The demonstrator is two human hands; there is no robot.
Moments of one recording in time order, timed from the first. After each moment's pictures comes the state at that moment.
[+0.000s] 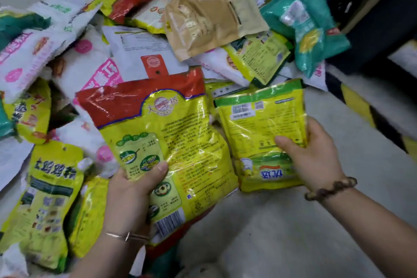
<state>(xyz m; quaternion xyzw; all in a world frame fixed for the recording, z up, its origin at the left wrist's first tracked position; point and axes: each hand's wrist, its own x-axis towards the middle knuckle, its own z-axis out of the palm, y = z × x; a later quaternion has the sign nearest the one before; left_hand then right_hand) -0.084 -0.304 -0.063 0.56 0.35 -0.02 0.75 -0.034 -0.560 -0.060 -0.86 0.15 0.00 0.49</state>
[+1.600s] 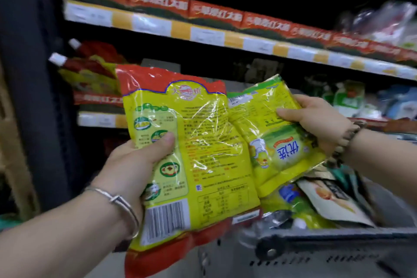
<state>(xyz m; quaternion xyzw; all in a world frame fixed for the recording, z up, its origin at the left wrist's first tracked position) -0.094 -0.766 0.190 0.46 -0.21 -0.37 0.78 -0.319 -0.920 0.316 -0.73 0.34 -0.39 0.44</state>
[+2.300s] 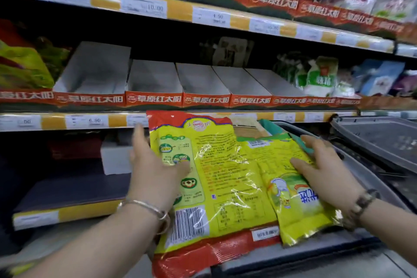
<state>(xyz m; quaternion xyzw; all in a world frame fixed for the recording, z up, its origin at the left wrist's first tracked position) -0.203 -0.851 0.213 0.67 -0.31 -0.18 0.65 -0.440 -1.006 0.206 -0.80 0.50 -0.31 0.11</state>
